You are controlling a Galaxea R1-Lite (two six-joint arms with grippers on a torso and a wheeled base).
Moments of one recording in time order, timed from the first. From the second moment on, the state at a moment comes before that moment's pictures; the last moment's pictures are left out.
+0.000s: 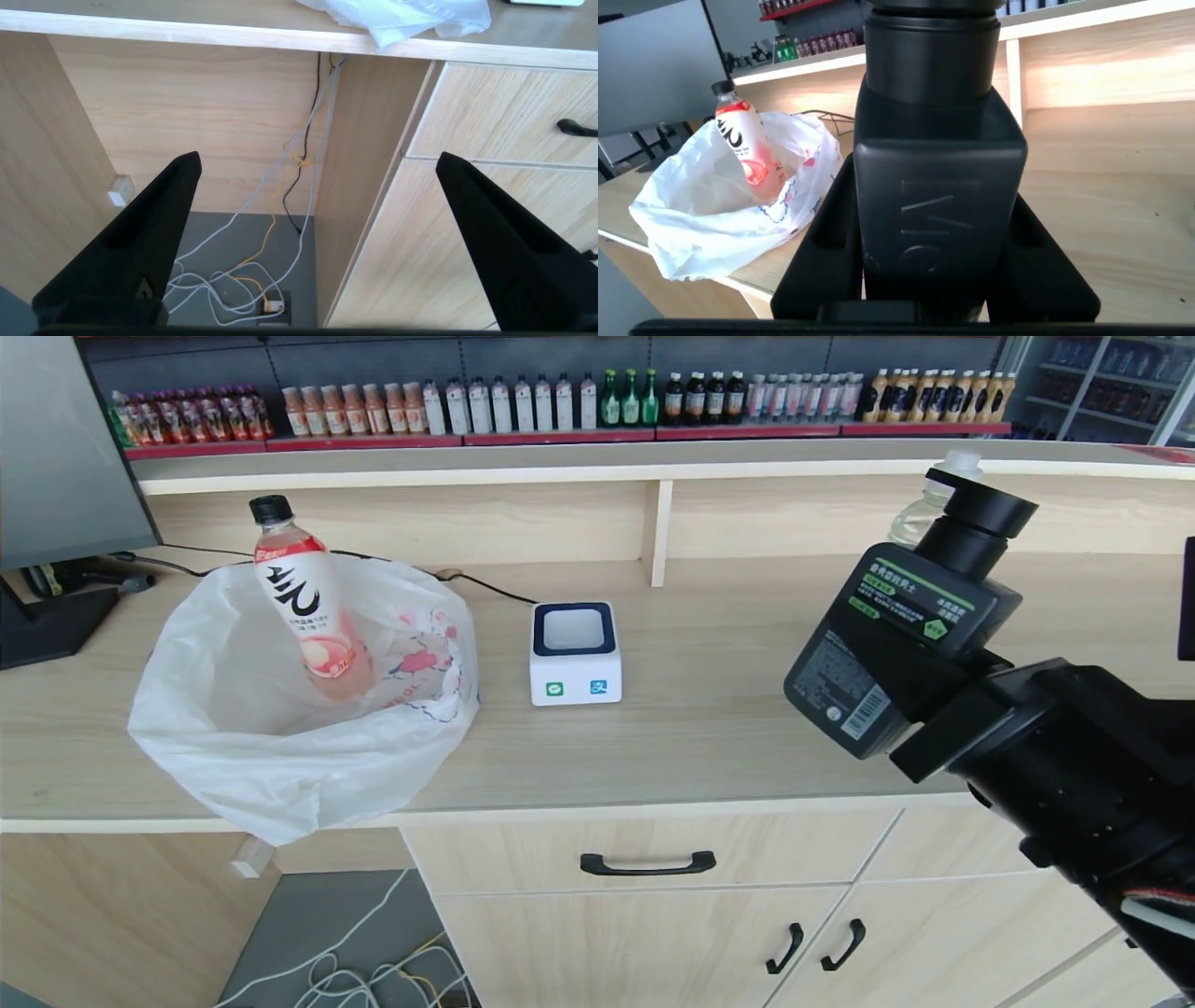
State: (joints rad) left arm 0.00 0.00 0.00 0.00 0.00 0.00; right arm 0.78 1.45 -0.46 -1.34 -0.29 0.06
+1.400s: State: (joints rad) left arm 0.00 0.00 0.00 0.00 0.00 0.00; right arm 0.54 1.61 -0.59 -1.50 0.09 -0.14
